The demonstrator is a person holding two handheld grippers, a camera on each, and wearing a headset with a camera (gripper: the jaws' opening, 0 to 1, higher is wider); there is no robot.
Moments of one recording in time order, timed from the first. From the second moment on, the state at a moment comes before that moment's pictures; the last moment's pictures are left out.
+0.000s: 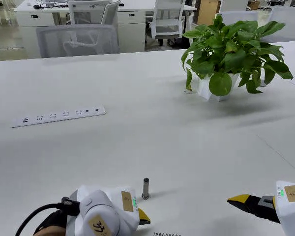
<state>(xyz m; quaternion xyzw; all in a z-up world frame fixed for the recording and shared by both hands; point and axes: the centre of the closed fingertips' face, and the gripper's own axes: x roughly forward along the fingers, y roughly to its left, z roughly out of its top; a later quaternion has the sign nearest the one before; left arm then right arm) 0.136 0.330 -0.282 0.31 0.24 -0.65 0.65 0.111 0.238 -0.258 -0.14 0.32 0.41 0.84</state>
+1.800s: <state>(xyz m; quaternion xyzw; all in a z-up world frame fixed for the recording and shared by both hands) 0.140 0.320 -0.301 0.40 0.29 -0.65 0.58 0.104 0.234 -0.262 -0.12 0.33 0.40 0.85</state>
